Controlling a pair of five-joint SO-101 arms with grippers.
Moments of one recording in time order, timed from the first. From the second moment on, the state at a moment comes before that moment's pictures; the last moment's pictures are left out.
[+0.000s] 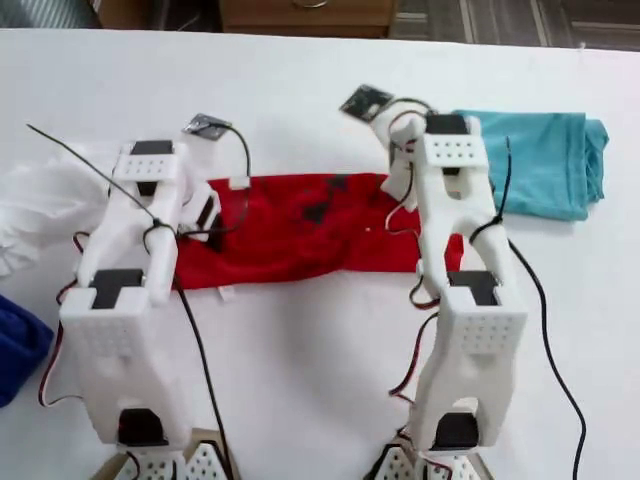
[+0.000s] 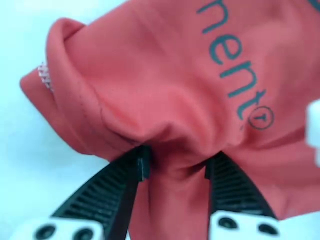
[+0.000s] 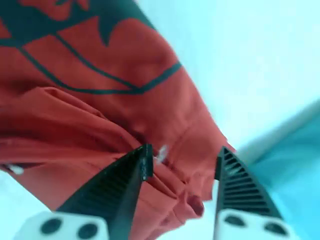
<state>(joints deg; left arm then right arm) -9.2 30.7 -2.6 71.4 -18.8 -4.7 32.0 -24.4 77.1 48.3</state>
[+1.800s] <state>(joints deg) -9.0 31.1 -2.9 71.3 -18.8 -14.6 23.9 -12.1 79.8 28.9</state>
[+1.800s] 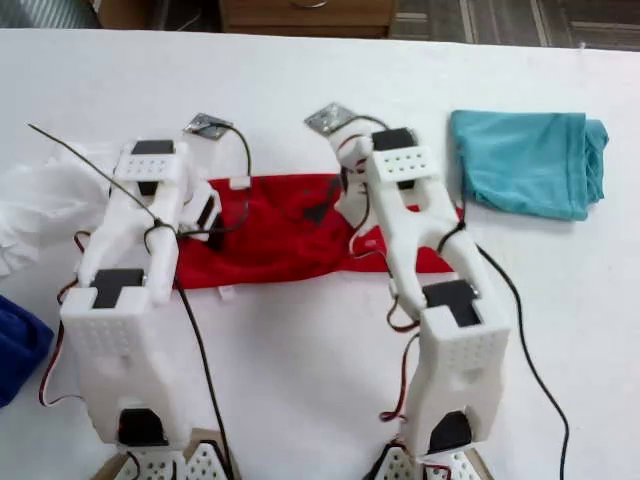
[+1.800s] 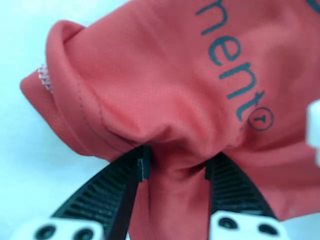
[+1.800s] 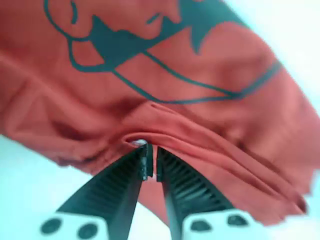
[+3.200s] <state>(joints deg) -14.9 30.0 -1.8 72.7 -12.8 -8.8 7.7 -12.6 94.8 28.5</state>
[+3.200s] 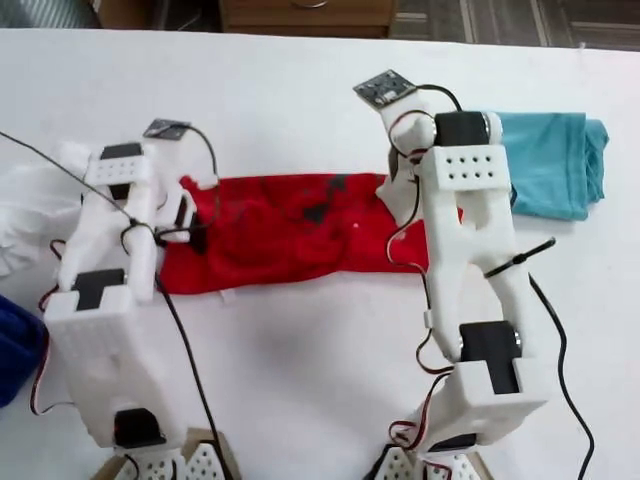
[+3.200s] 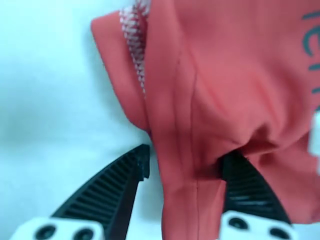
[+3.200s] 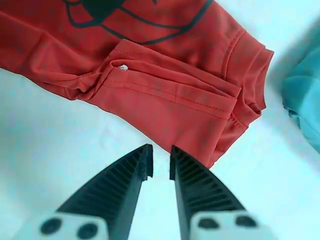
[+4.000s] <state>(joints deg) -25.4 34.0 -12.9 86.9 -19.8 1.1 -2.6 4.0 87.4 28.5</state>
